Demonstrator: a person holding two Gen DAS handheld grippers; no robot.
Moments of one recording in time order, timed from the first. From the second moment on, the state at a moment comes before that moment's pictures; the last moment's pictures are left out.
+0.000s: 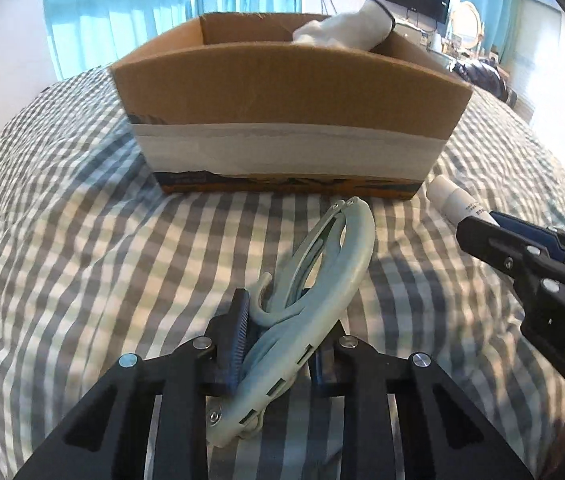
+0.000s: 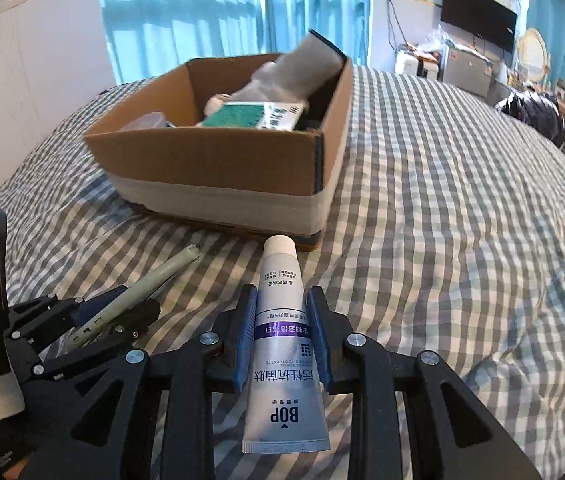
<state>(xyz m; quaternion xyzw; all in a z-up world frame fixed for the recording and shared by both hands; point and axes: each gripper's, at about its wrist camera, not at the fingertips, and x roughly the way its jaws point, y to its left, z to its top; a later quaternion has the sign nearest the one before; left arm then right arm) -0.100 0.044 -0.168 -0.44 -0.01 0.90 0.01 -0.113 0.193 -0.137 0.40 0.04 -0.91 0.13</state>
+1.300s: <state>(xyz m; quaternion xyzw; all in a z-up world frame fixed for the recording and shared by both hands) -0.161 0.016 -0.005 -0.34 -0.04 0.94 -0.02 -0.149 0.166 0.028 0.29 0.01 -0.93 0.22</state>
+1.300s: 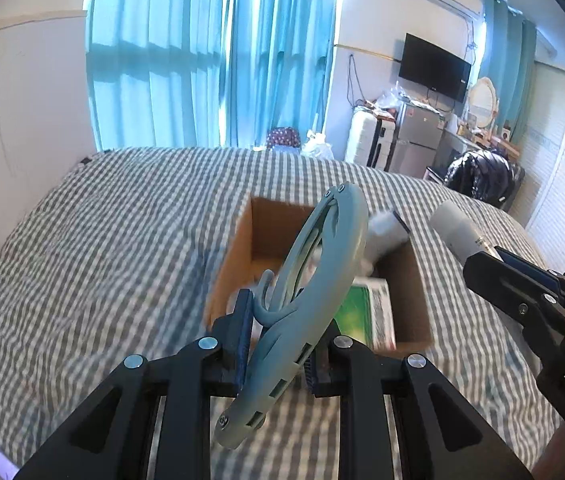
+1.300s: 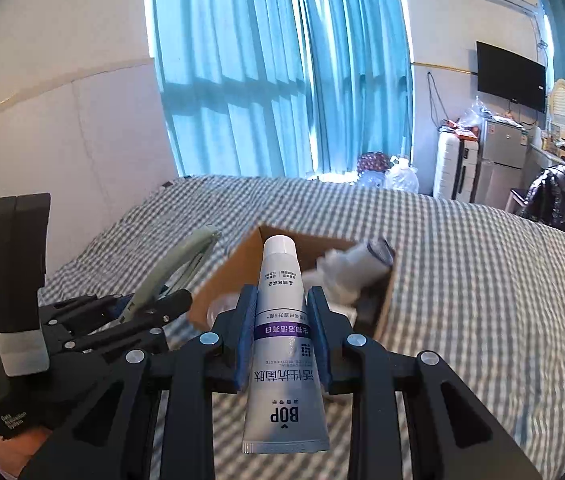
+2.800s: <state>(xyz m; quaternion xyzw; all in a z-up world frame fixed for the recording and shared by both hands) -0.234 0.012 -0.015 -0.34 -0.02 0.94 -0.02 -0.265 0.167 0.030 0.31 -0.04 -0.93 0.18</state>
